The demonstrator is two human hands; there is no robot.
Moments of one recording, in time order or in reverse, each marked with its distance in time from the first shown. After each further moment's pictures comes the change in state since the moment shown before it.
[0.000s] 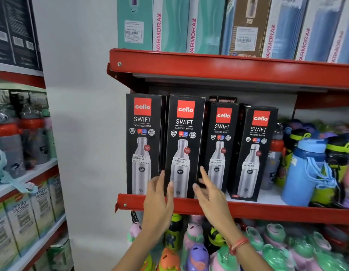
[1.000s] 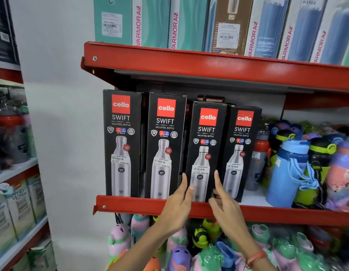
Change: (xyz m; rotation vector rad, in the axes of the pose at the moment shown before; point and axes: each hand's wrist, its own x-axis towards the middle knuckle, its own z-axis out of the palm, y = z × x) left_hand 0.000 0.067 0.048 -0.239 -0.557 -0.162; right_hand -0.012 0.058 -0.062 -0.153 0.016 0.006
